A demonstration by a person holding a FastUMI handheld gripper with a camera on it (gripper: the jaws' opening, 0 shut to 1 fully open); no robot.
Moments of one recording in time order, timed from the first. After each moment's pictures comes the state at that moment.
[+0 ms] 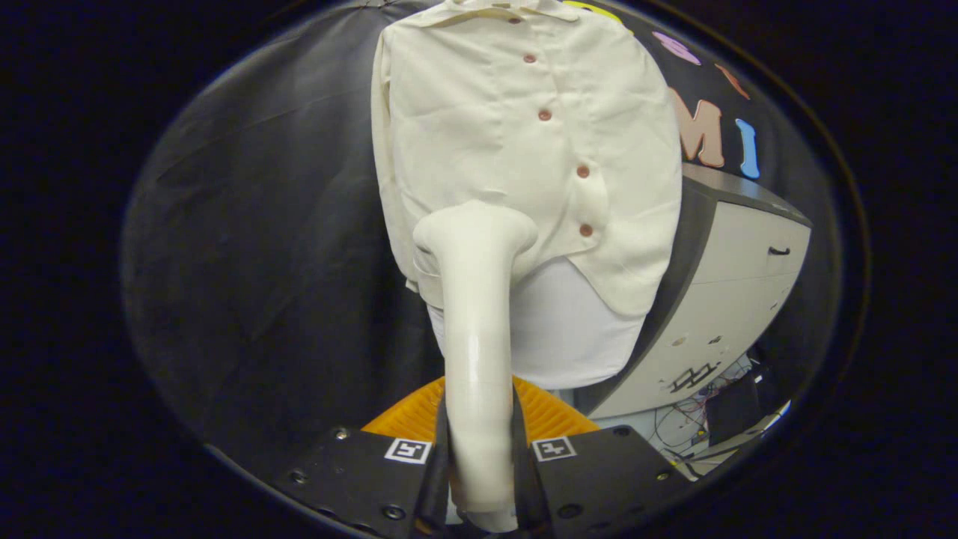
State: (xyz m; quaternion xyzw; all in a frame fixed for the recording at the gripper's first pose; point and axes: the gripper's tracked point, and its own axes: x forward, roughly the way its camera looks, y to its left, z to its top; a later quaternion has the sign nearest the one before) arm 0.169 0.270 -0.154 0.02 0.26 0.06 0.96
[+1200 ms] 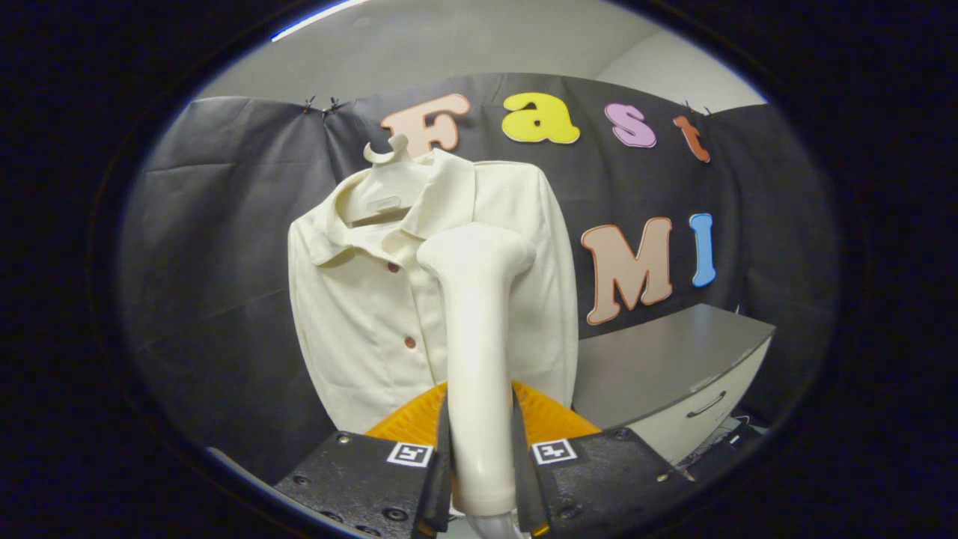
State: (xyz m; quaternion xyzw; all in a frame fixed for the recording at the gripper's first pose) arm 0.266 0.146 0.132 0.05 0.01 0.00 1.00
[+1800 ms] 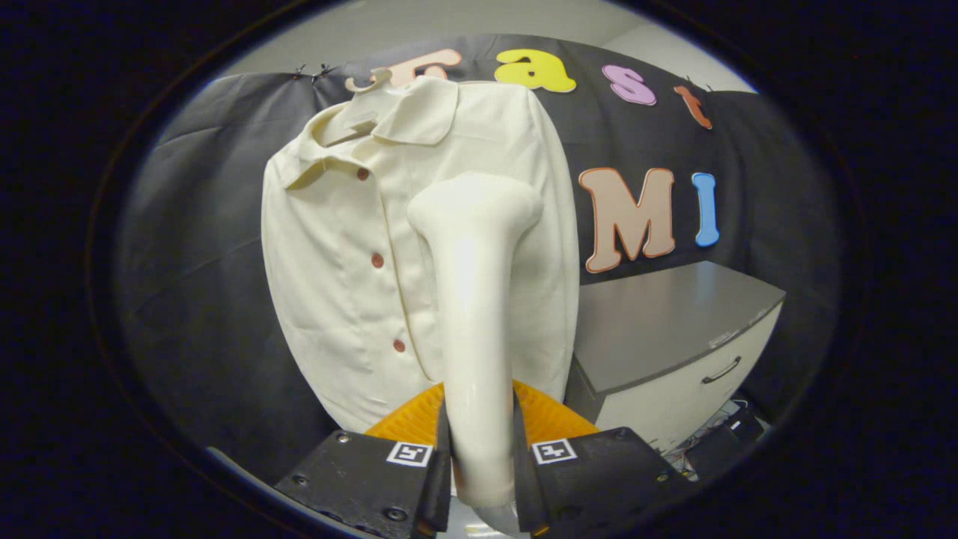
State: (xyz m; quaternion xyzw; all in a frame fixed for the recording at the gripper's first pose) arm 0.283 0.131 0.026 0.04 0.11 -0.01 0.99
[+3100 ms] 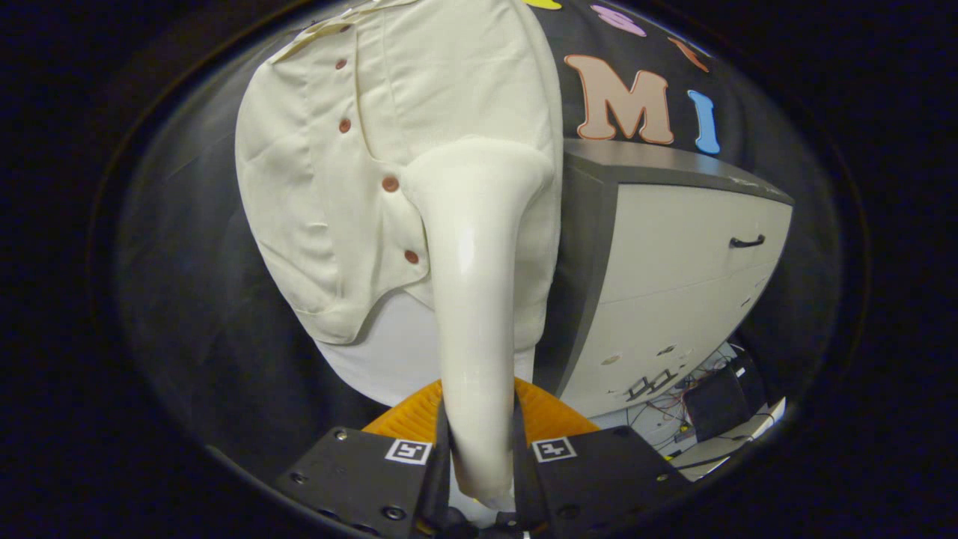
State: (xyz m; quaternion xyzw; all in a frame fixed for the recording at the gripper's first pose) arm 0.232 0.116 -0.173 0.04 0.29 -0.01 0.96
